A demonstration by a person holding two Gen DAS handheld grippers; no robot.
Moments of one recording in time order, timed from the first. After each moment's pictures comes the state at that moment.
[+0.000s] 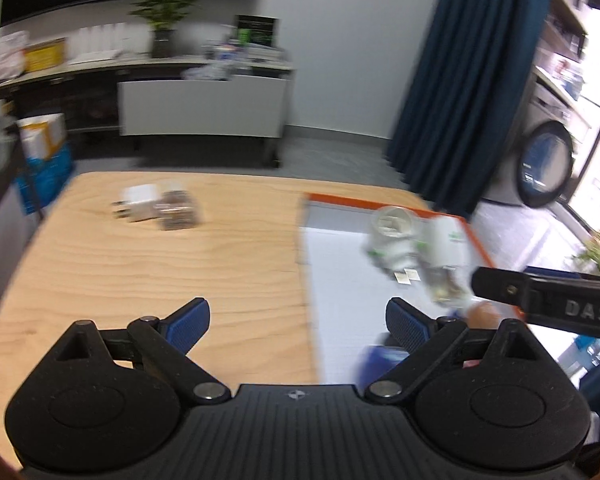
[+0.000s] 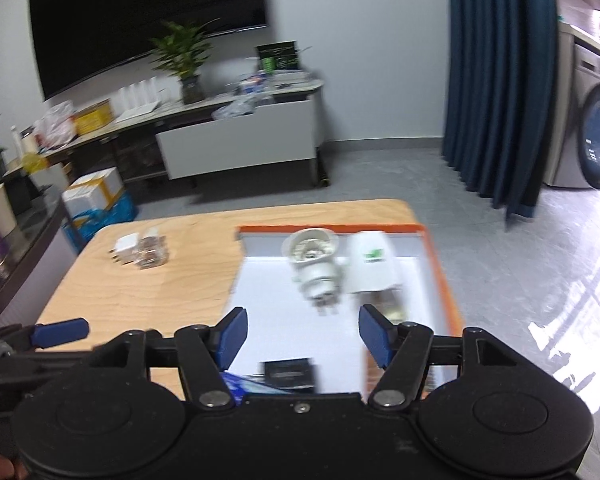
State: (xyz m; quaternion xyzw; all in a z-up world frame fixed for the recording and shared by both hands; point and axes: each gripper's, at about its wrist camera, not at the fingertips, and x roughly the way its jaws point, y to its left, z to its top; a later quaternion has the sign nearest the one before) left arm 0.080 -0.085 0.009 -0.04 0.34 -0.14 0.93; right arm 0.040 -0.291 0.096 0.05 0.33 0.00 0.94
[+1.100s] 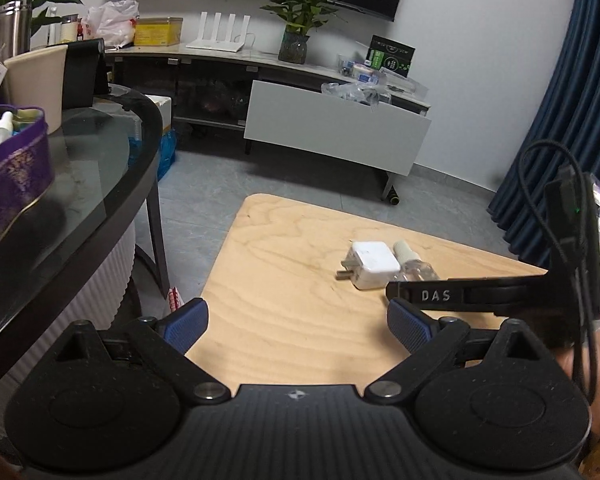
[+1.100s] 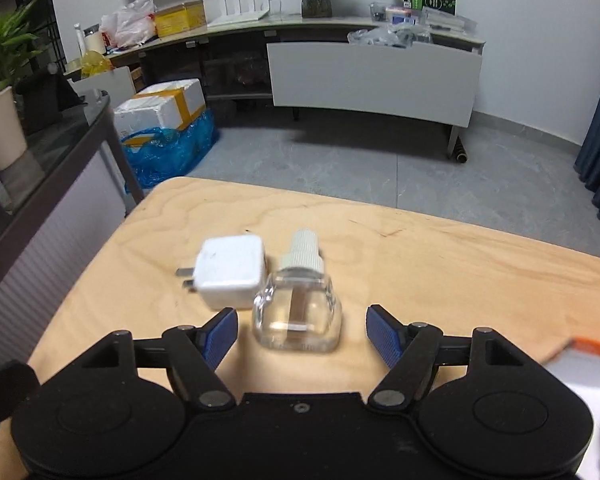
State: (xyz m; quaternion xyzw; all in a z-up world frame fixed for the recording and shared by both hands) left arm 0.182 0.068 -0.007 -0.10 0.33 -0.02 0.94; right arm 0.284 -0.093 -0.007 -0.03 0.41 0.13 0.90
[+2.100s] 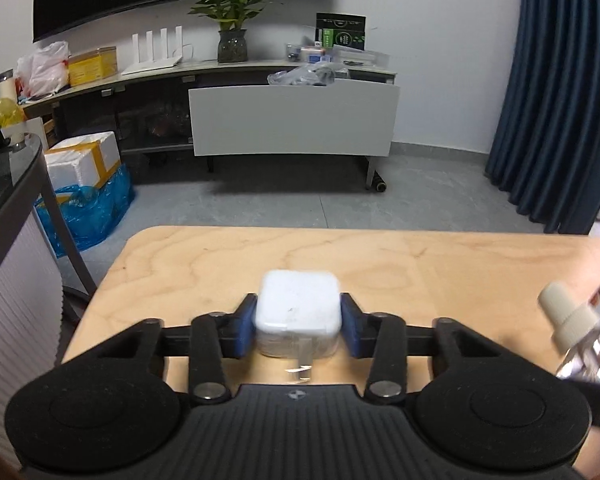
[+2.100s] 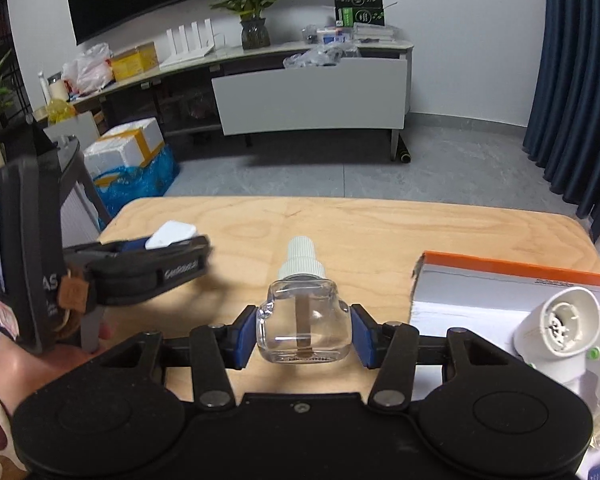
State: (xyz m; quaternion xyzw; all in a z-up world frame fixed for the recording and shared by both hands) left arm 0.271 -0.004 -0.055 0.01 0.32 -0.05 0.95; right arm 0.210 -0.168 0.023 0.02 0.38 0.07 0.92
